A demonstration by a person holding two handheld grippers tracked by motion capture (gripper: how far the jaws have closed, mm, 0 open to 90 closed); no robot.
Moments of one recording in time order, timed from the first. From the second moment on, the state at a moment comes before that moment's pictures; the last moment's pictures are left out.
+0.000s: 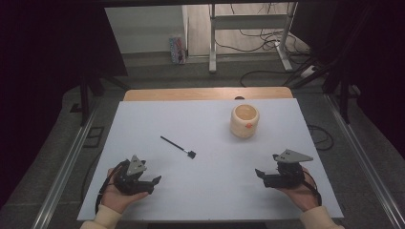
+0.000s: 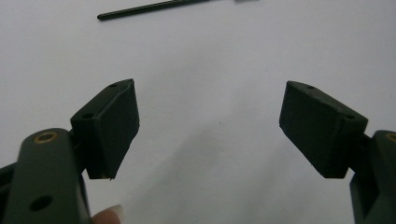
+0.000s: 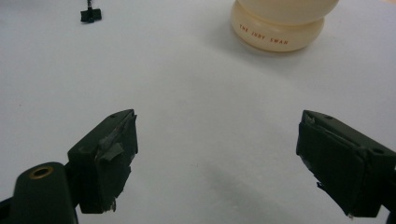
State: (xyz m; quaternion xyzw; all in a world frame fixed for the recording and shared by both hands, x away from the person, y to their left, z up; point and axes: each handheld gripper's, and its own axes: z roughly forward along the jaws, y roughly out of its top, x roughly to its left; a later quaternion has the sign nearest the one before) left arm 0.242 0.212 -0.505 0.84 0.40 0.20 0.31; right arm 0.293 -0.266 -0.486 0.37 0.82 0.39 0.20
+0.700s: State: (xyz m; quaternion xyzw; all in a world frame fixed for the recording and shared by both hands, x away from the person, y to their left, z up) left arm 0.231 0.217 -0.505 0.84 0.40 0.21 0.30; right arm 0.294 -0.254 -0.484 0.35 0.83 0.39 0.20
